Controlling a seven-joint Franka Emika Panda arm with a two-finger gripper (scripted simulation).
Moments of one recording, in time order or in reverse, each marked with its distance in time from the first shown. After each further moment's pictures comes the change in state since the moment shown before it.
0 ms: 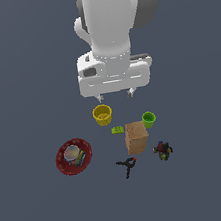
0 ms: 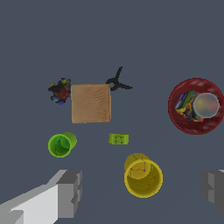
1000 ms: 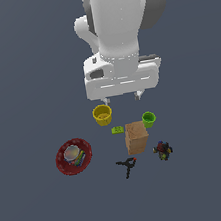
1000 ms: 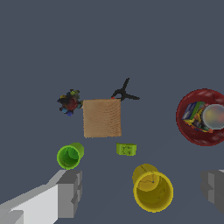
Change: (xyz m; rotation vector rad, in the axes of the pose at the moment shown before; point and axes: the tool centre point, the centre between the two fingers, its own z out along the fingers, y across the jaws) arm 0.020 -0.018 -0.001 0.020 0.043 0.005
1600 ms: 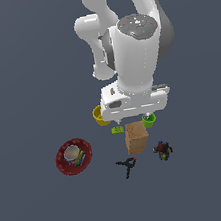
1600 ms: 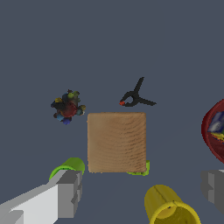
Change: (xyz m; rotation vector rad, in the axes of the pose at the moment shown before) arm 0.027 -0.025 0.074 -0.016 -0.029 -0.020
